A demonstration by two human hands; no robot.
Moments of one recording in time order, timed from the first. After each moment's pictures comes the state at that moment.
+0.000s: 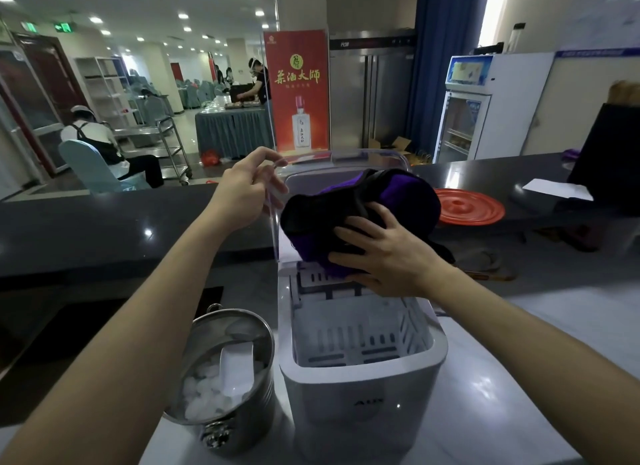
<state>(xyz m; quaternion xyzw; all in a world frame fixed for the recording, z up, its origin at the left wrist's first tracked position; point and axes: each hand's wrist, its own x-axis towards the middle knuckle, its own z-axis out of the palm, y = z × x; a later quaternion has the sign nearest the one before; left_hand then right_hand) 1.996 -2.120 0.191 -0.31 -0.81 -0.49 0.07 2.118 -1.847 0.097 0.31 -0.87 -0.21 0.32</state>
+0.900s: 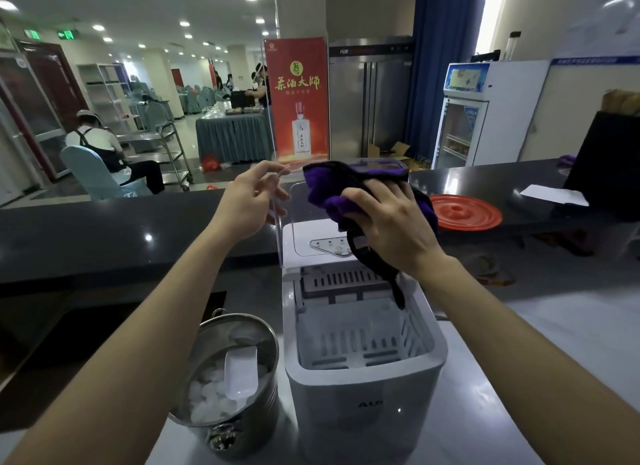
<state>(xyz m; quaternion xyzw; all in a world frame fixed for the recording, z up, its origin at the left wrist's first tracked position) 2.005 -2.123 0.189 -0.30 -0.81 -0.49 0.10 2.118 -1.871 0.145 0.14 -0.88 0.03 0.46</state>
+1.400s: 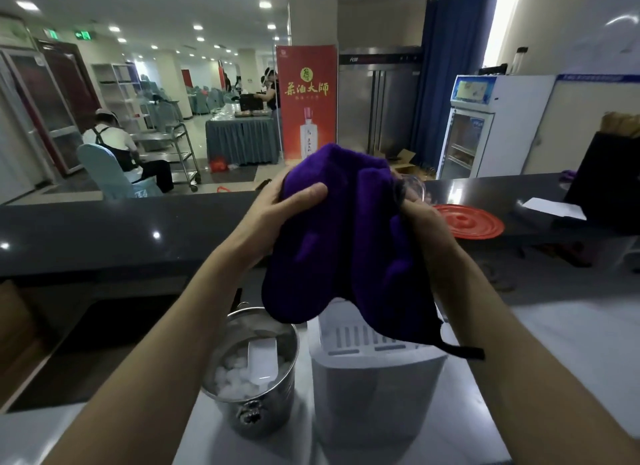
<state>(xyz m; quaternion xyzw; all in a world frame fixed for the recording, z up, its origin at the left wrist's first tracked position) 2.102 -2.151 0.224 -0.36 -0.63 -0.68 -0.09 2.201 -1.941 0.223 0.11 -0.64 0.75 0.10</state>
